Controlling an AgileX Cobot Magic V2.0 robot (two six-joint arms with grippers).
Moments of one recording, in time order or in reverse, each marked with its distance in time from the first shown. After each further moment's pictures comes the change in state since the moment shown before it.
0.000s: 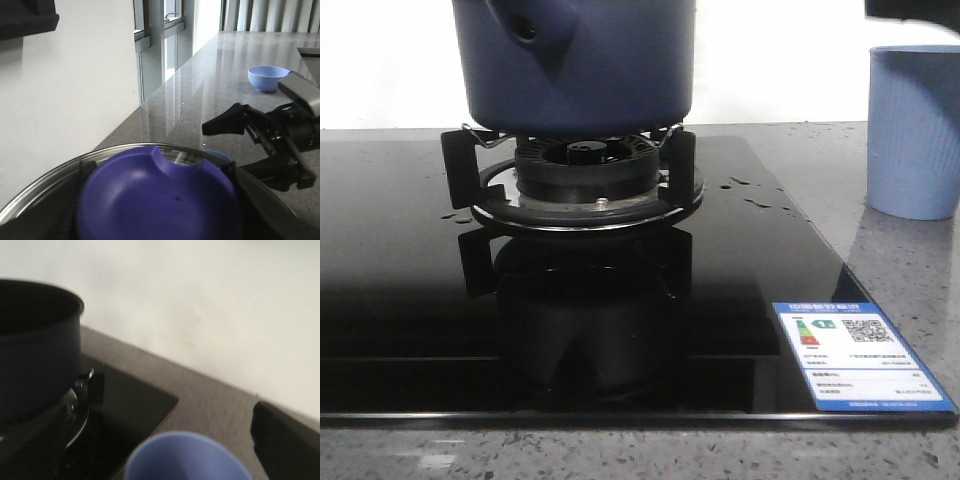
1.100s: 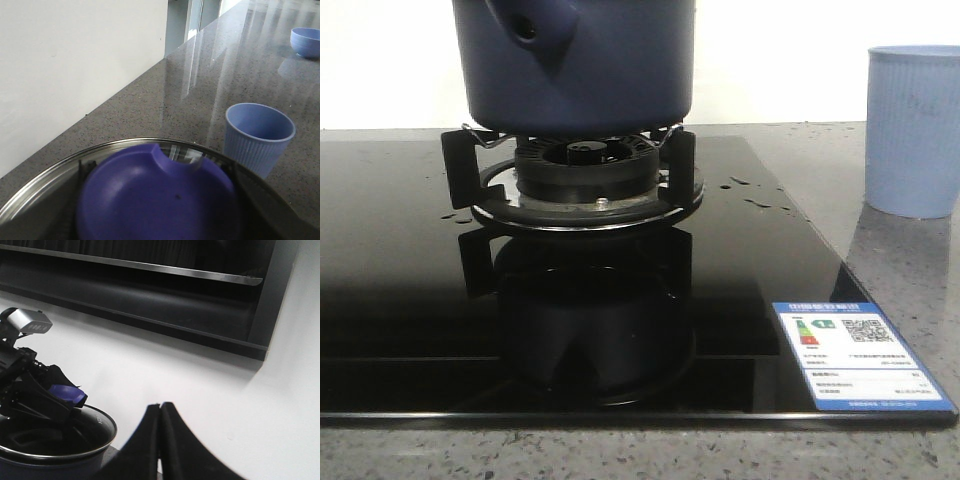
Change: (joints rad) left arm -0.057 0.181 0.000 0.002 -0.160 0.045; right arm 0.000 -0.399 0.000 -0.014 -0.005 0.108
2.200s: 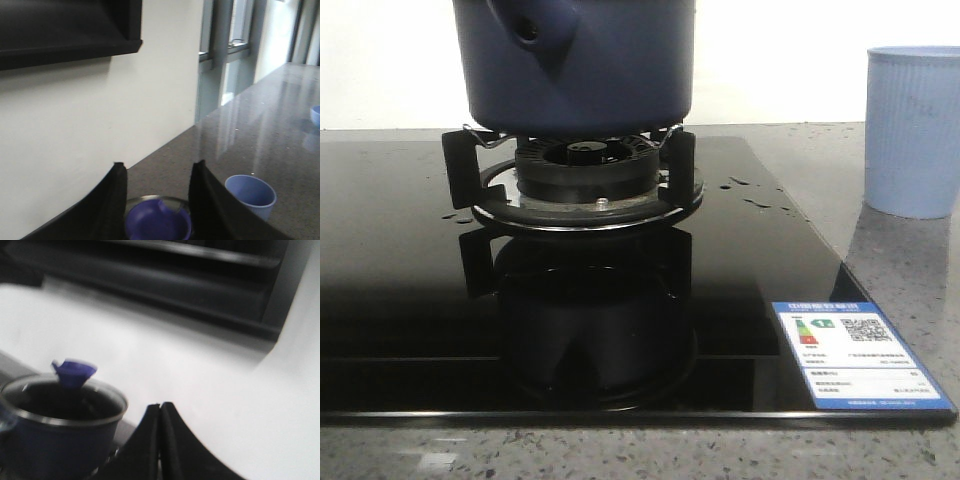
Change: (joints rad) left arm 0.196 -0.429 0.165 -0.041 0.009 -0.176; right arm 0.006 -0.088 0.000 -0.271 0.076 0.238
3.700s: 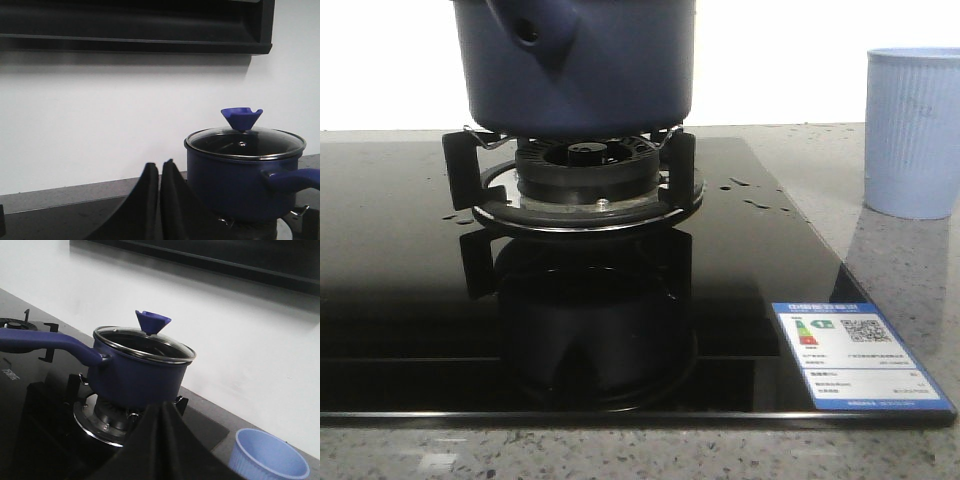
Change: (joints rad) left arm 0.087 -1.188 0.923 0.018 -0.565 -0.051; right arm 0.054 -0.448 0.219 -0.485 -0.025 0.541
